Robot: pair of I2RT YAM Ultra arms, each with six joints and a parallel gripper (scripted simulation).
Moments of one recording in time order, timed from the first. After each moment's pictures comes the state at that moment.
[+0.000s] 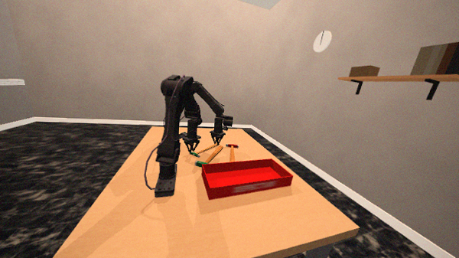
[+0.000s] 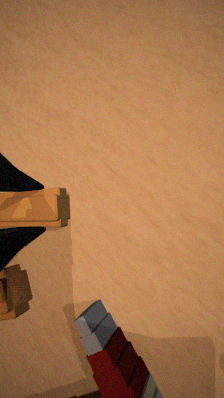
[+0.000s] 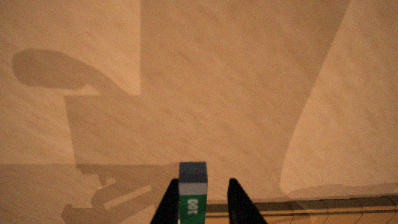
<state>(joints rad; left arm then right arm) -0.35 2.02 1.32 -0.87 0.00 -1.12 1.17 1.75 0.97 -0.78 0.00 -1.14</state>
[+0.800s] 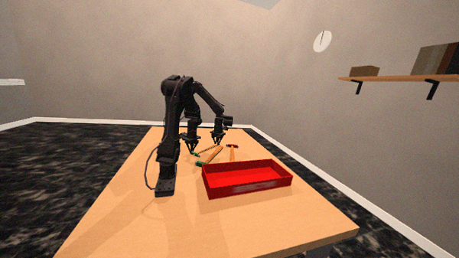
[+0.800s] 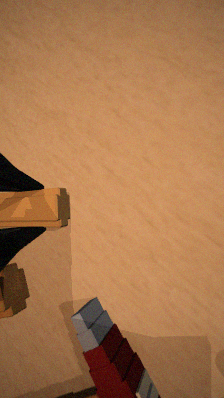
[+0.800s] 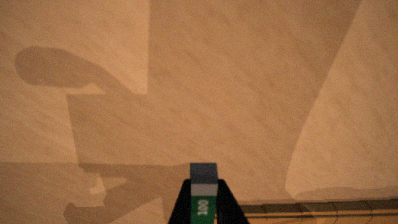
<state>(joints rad) -0.35 2.02 1.32 -0.86 -0.01 -1.12 1.17 1.75 0.97 -0.79 0.00 -1.14</state>
